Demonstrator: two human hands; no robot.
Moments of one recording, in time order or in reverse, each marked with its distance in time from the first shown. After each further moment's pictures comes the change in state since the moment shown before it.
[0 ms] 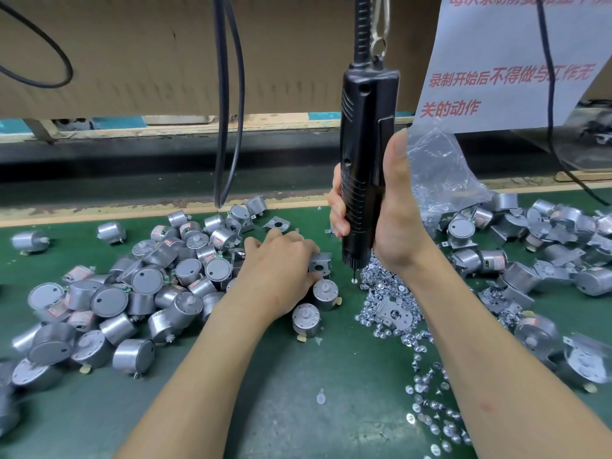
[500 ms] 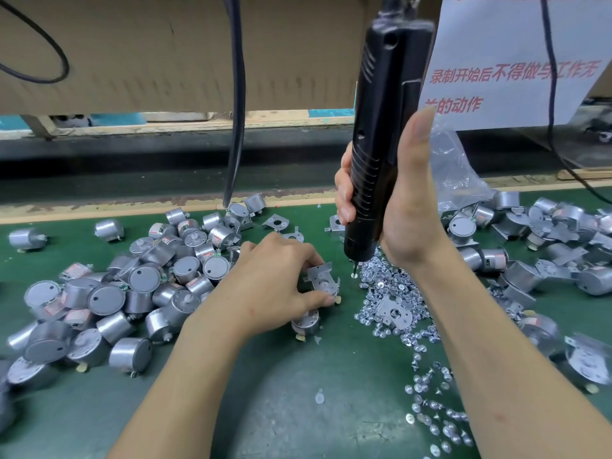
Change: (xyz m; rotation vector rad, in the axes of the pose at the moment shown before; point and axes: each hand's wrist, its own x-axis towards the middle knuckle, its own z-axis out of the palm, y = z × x) left_hand -0.025 -0.005 -0.019 -0.219 -0.005 0.111; right_hand -0.003 -0.013 0.004 -0.065 0.088 -0.102
